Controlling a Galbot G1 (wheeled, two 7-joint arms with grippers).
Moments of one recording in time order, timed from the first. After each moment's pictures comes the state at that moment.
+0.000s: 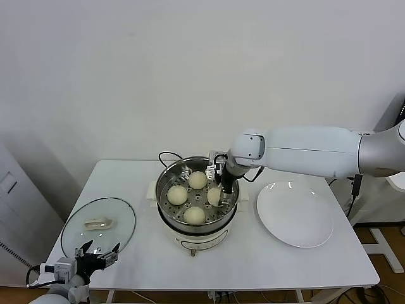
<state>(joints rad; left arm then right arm) 1.58 -0.91 -0.52 -2.03 -0.64 0.42 -0.26 0.74 1.10 -1.65 1.43 0.93 -0.55 -0.61</state>
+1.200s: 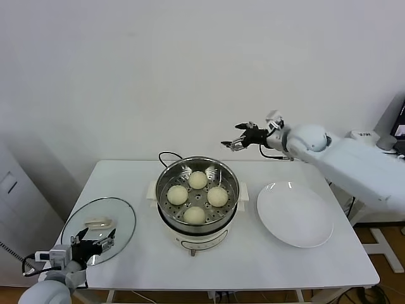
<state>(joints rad) 1.50 -0.93 -0.55 -2.02 -0.66 0.44 -0.26 0.15 0.72 -0.78 1.41 1.07 -0.23 -0.21</state>
